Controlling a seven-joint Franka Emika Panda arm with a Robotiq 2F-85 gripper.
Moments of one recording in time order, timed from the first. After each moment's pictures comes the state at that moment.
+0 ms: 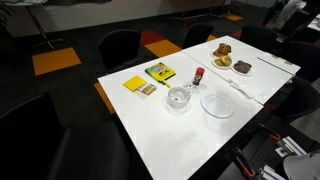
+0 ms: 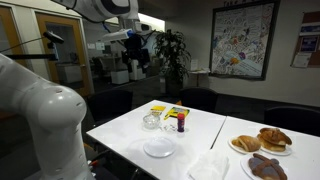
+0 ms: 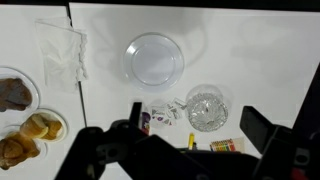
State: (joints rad) arm -0.01 -0.80 0.01 -2.53 -0.04 1.83 -0.01
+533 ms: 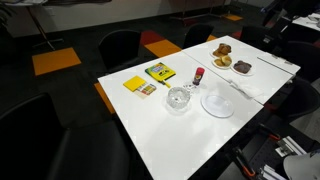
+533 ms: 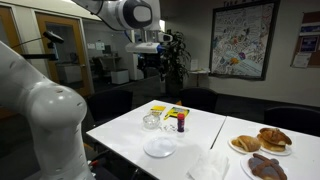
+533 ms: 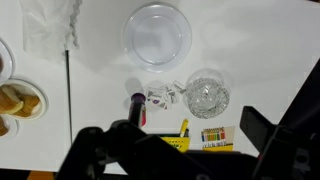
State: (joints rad) arm 0.00 -0.65 -0.20 -2.54 -0.02 2.05 -0.32
